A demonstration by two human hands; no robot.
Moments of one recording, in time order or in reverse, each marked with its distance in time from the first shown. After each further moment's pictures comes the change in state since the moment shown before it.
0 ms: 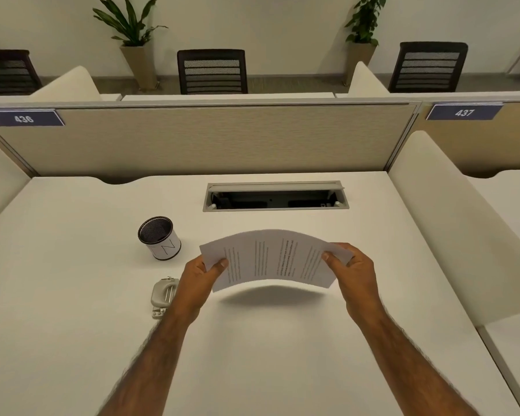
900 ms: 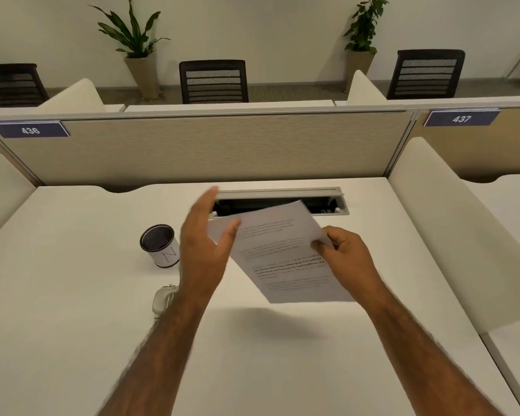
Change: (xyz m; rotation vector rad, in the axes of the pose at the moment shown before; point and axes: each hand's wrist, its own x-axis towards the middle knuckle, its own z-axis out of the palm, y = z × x) left_hand -0.011 0.116 0.028 0.387 0.287 0.617; right_hand 0.009 -0.075 0.010 -0.369 -0.214 -0.110
